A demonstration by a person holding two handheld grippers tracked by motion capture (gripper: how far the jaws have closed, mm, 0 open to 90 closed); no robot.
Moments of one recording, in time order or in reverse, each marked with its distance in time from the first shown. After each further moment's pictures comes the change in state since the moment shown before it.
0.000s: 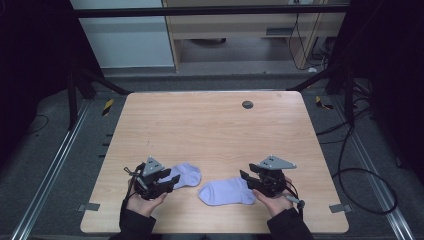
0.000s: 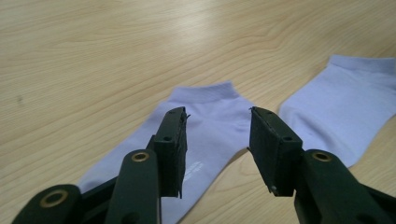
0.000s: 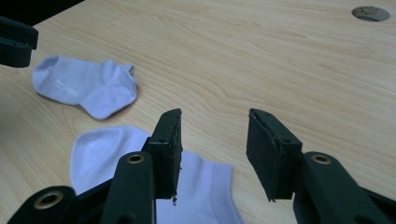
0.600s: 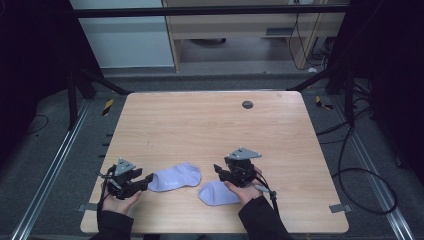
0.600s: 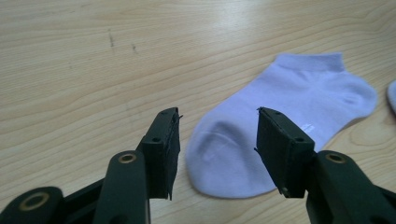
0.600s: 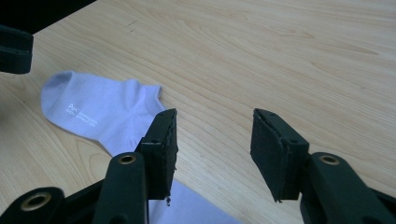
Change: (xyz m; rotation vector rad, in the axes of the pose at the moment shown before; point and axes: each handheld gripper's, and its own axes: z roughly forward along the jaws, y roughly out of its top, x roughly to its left) left arm 0.061 -0.035 -0.017 0.010 0.133 -0.096; right arm 0.041 0.028 0.063 0.032 0.037 -0.006
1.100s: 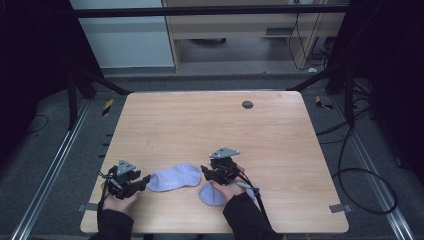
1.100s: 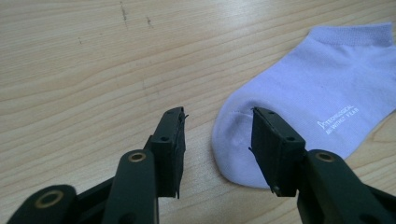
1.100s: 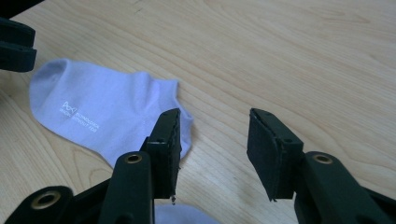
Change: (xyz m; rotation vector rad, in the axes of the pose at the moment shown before) left arm 0.011 -0.010 0.015 0.064 0.036 0.007; right arm 0.022 0.003 0.047 0.070 0.013 -0.024
